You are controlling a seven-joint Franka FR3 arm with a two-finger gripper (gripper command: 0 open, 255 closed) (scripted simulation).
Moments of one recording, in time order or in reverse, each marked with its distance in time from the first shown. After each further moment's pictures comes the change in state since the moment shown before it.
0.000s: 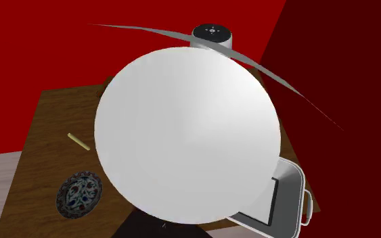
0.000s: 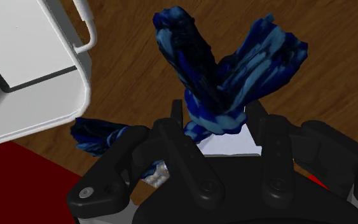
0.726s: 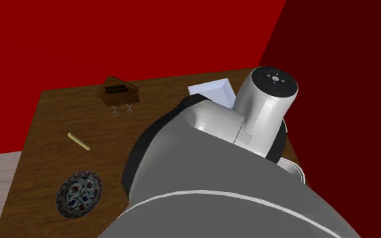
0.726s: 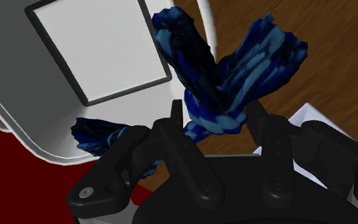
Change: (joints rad) arm -0.149 -0.211 -0.086 -0.269 0.123 0.068 -0.319
